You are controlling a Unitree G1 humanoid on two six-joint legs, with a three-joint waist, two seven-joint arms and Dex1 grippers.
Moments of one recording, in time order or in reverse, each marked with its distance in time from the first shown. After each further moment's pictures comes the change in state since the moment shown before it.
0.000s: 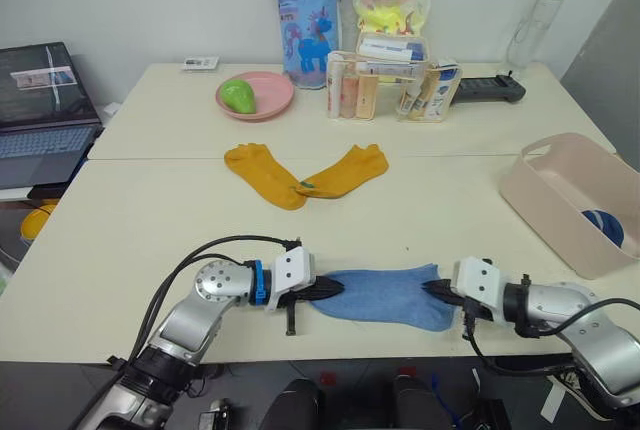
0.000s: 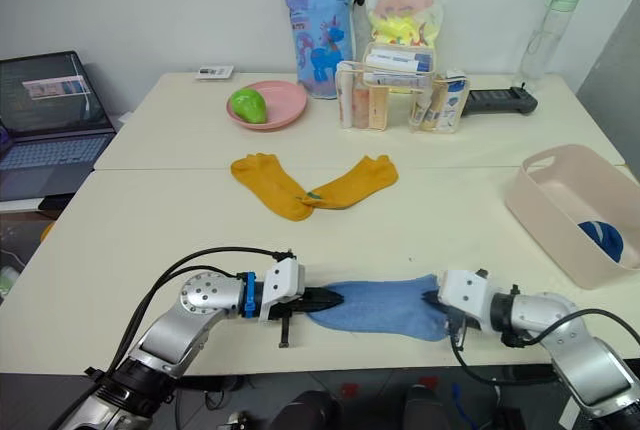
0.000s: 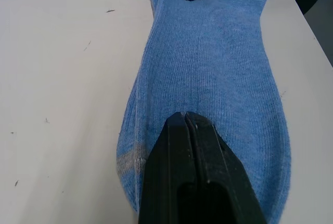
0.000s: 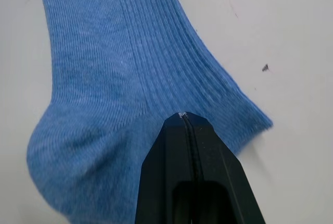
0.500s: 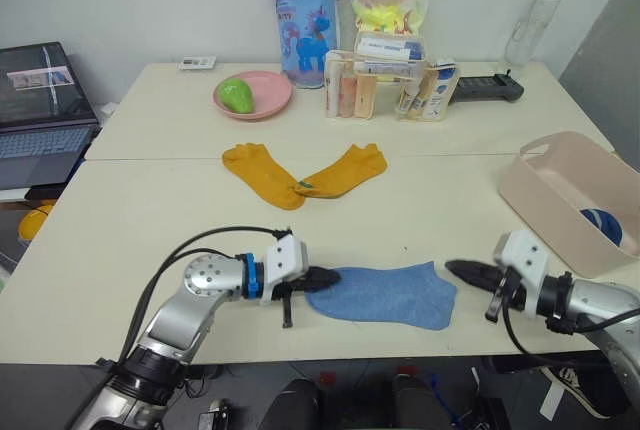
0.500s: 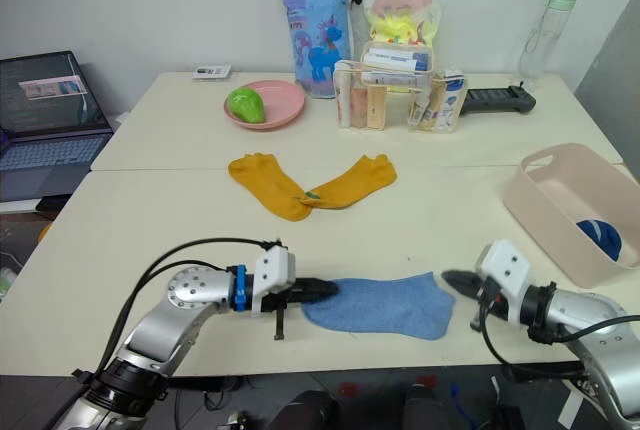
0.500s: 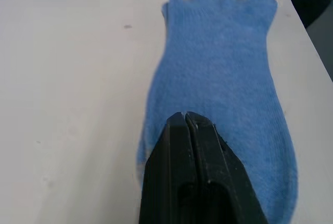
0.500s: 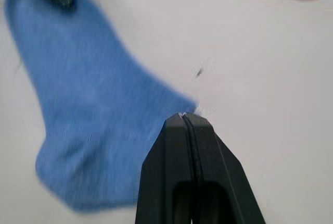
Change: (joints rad) left arm 0.009 0.015 0.127 -0.138 -0.109 0.140 0.033; right arm 0.057 0.087 -0.317 -0.190 0.314 0.323 -0.085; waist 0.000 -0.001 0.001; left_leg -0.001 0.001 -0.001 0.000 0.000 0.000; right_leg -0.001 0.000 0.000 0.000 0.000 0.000
